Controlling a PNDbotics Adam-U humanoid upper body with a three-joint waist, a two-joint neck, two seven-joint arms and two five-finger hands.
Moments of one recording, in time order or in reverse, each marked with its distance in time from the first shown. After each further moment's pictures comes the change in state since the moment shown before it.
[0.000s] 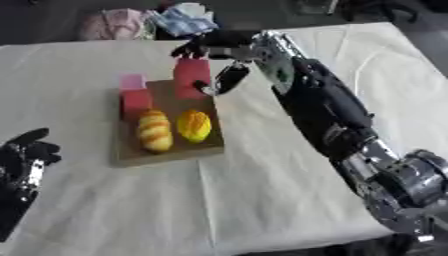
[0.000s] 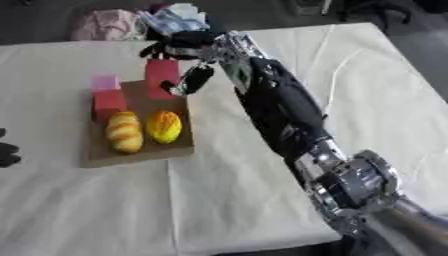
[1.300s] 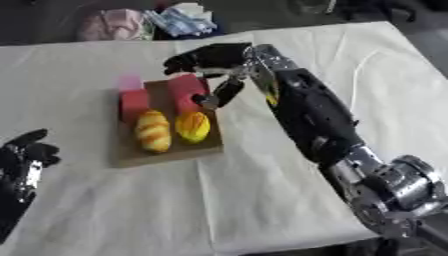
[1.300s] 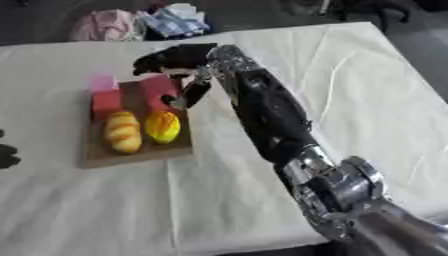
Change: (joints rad) left arm 0.000 -0.008 0.000 0.000 0.001 0.001 -0.005; right arm -0.014 0.013 -0.019 -0.012 0.142 -0.167 -0.168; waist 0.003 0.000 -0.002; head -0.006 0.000
